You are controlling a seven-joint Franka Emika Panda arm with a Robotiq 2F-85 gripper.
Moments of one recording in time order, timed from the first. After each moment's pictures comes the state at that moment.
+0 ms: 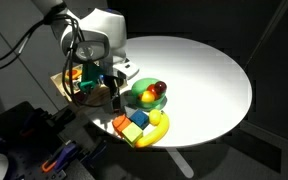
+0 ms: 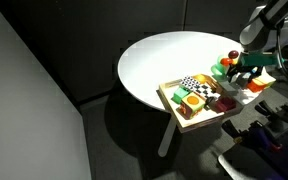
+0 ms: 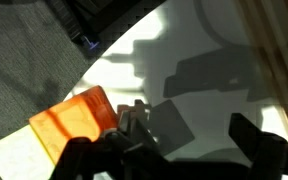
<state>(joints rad) -0.04 0.35 -0.15 -2.48 0.15 2.67 0.33</state>
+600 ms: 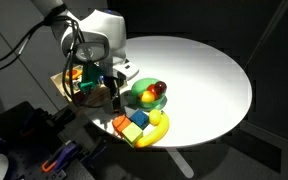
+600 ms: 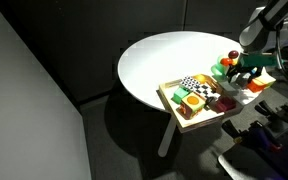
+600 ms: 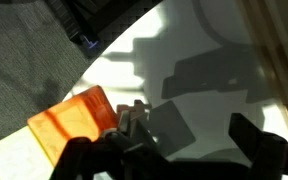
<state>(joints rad) -0.04 0.36 -0.15 -2.48 0.15 2.68 0.33</state>
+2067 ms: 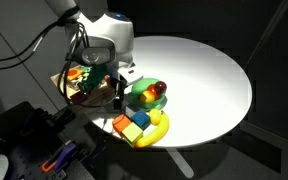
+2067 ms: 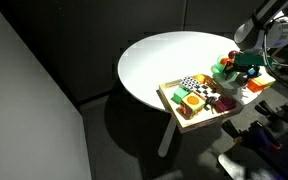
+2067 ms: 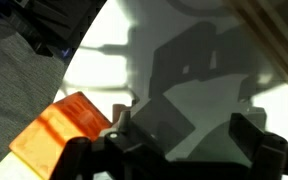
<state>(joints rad) -0.05 0.42 -0.15 -2.42 0.30 2.69 0.46</state>
